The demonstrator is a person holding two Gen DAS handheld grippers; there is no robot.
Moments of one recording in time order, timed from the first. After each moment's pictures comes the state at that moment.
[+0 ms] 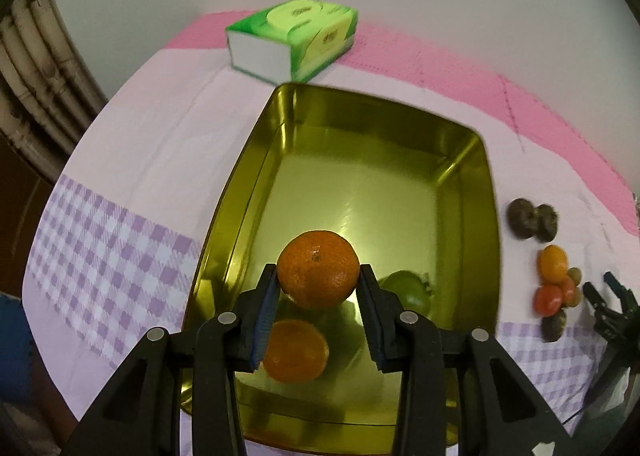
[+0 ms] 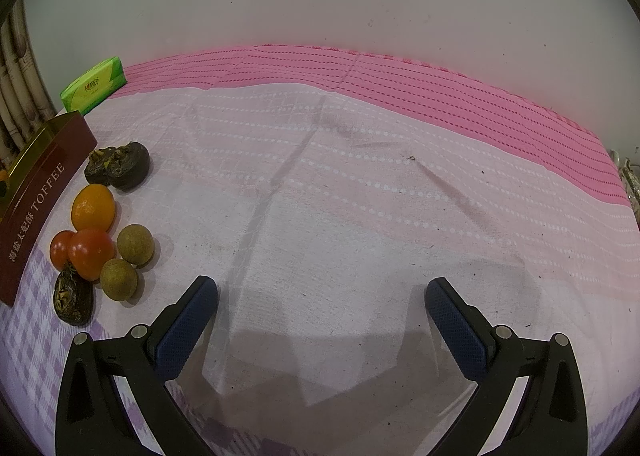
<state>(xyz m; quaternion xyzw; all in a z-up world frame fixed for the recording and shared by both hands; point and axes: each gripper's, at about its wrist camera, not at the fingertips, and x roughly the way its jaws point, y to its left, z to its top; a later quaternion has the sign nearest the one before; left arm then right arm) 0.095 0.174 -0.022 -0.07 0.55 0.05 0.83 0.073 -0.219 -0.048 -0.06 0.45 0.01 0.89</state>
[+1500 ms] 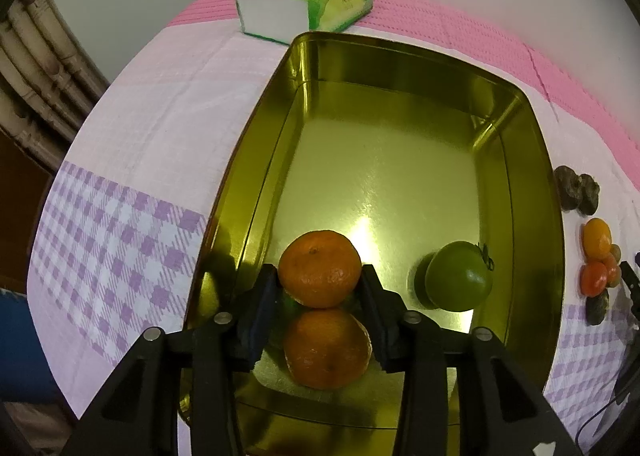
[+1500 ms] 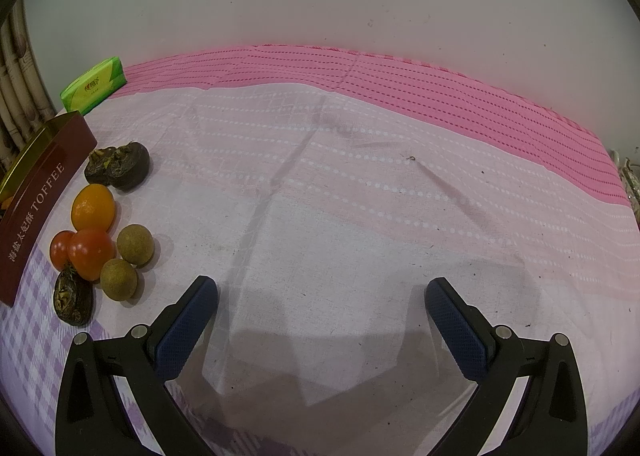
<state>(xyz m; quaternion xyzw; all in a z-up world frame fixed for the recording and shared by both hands) 0.101 0.170 -0.061 -0.04 0.57 0.07 0.81 0.073 -0.219 -0.047 -0.06 0.45 0.01 0.89</state>
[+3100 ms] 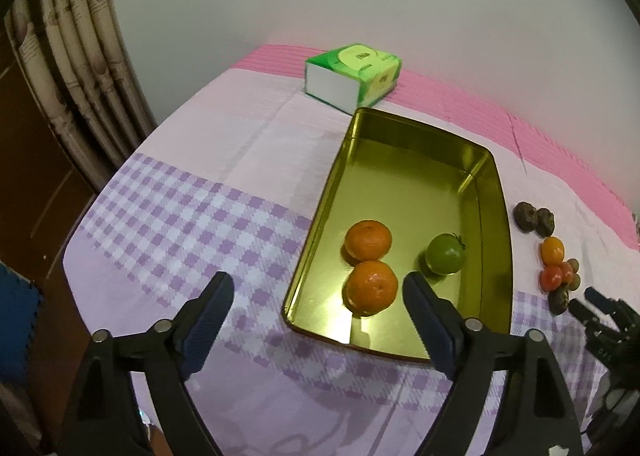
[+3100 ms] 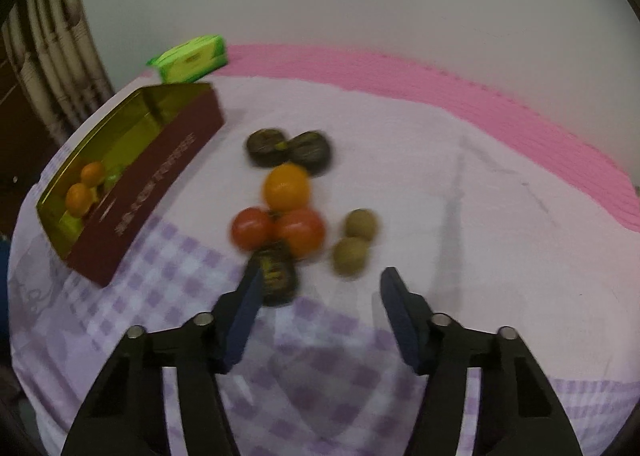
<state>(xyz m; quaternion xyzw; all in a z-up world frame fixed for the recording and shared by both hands) 0.006 0.211 0.010 -0.09 0.47 0.10 0.87 0.038 -0.088 -0.021 -0.08 0.47 0.10 0.87</state>
